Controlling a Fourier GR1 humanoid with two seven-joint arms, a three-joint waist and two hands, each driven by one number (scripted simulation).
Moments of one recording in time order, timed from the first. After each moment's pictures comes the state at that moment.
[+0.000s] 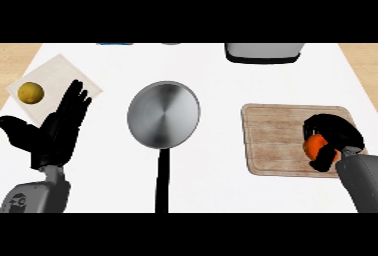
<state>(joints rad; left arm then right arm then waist) -0.16 0.17 0.07 -1.60 0.11 0.09 0.24 -0.35 -0.43 0.04 -1.04 0.98 0.29 0.05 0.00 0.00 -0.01</state>
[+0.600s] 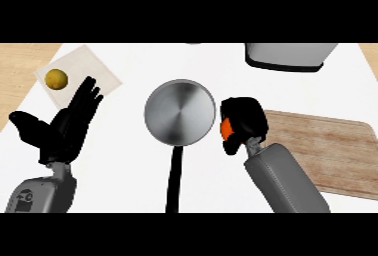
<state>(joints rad) -0.19 0.16 0.03 -1.60 0.11 0.05 0.26 -0.50 -0.07 0.34 -1.27 1.12 0.17 0.44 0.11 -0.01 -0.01</state>
